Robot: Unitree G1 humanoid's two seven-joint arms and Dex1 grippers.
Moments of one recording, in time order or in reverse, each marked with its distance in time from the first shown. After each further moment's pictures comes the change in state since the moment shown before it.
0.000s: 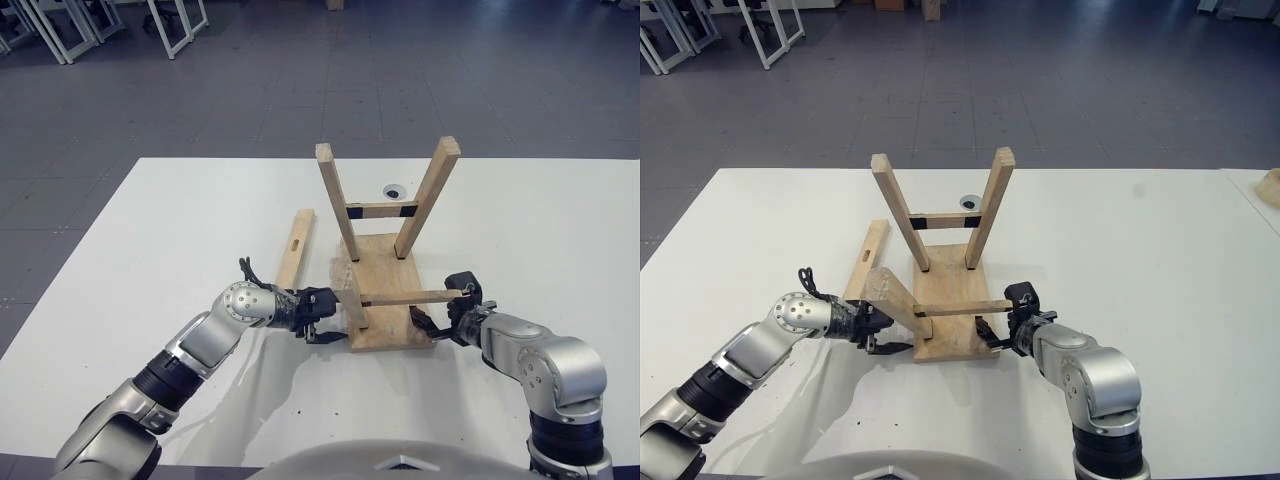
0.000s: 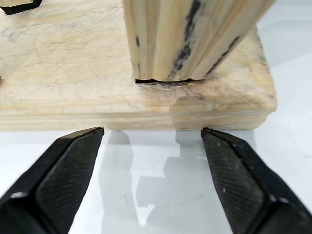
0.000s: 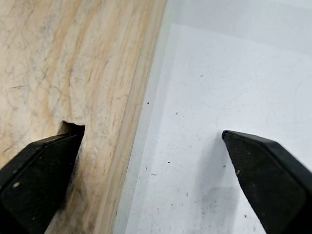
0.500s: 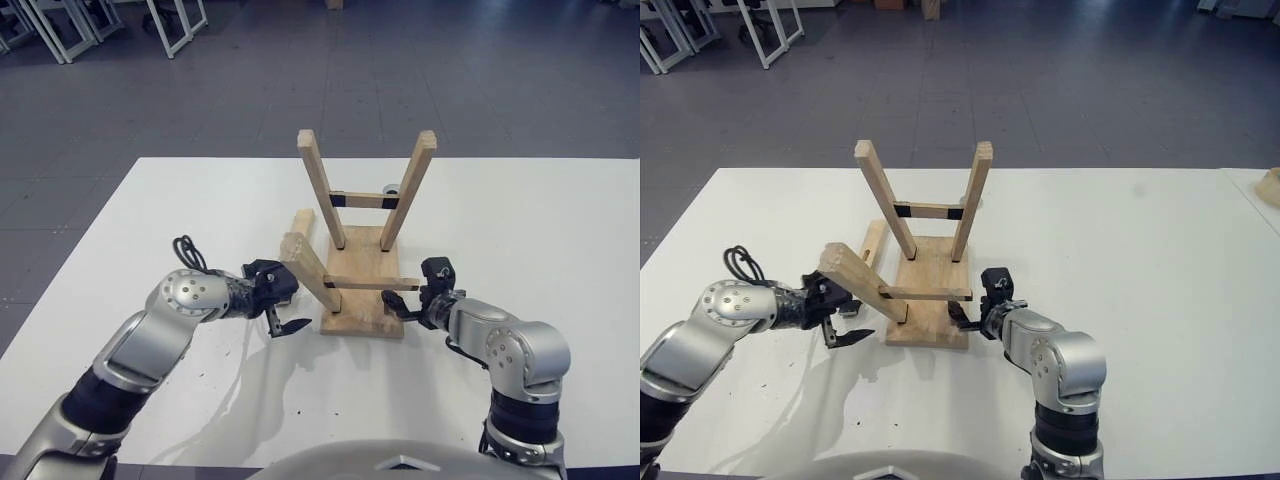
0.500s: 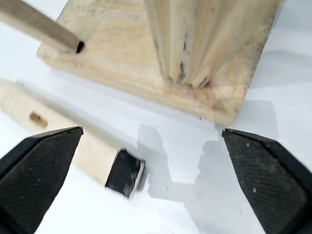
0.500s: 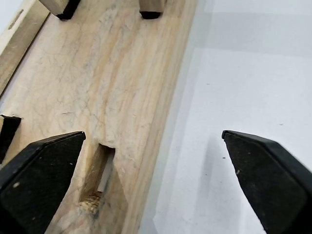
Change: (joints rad) left arm 0.141 0.190 0.306 -0.428 -0.017 0.481 0.043; right arm -0.100 0.262 -0.047 0.070 -0.007 0.013 -0.088
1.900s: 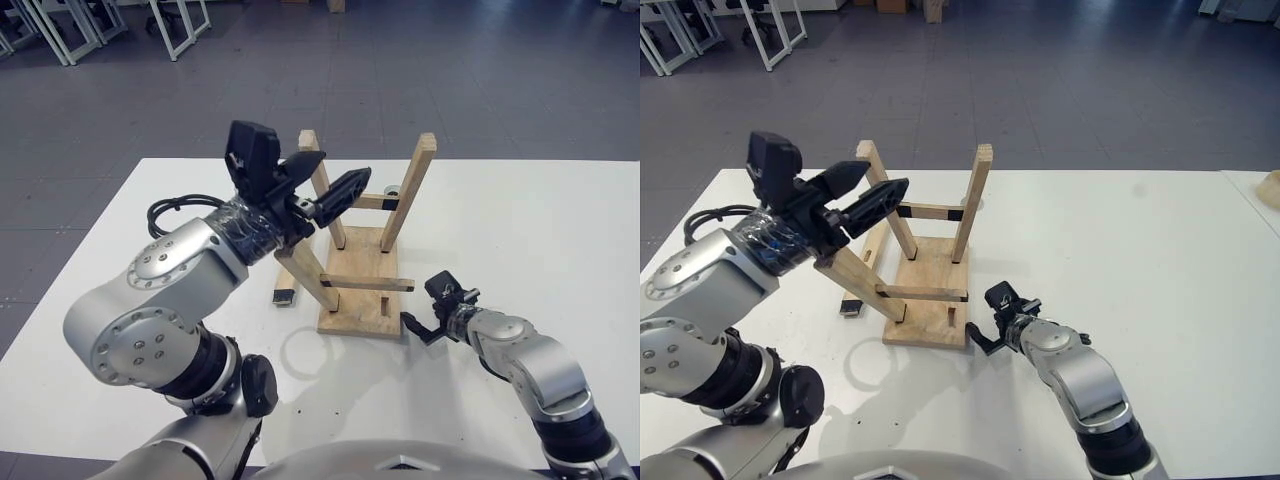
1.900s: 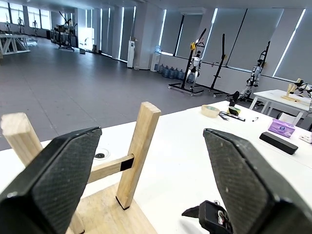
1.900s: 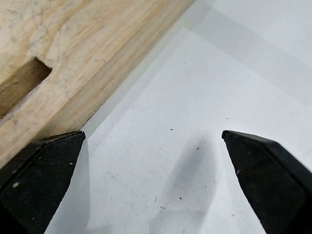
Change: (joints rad) left arm -0.438 -0.834 0.707 -0.388 -0.699 0.839 0.704; right arm 0.087 -0.425 0.289 0.003 -0.095 -0.262 0.160
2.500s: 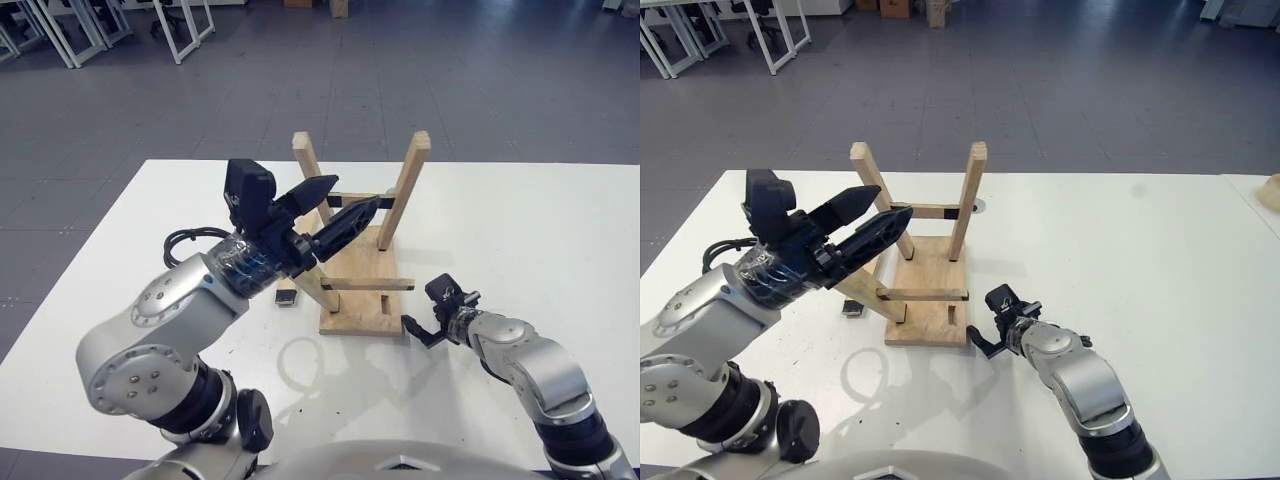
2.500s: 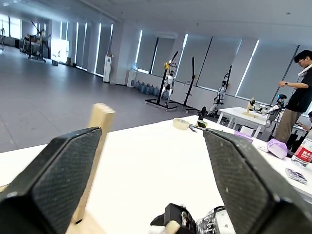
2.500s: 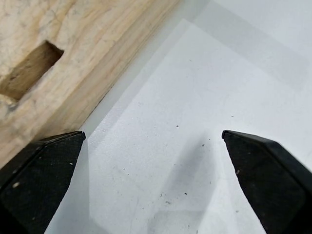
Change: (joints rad) left arm 0.244 0.008 -0.072 -0.023 -0.183 -0.273 -0.036; right arm 0.010 -0.012 -0.003 -0.011 0.000 0.001 0.008
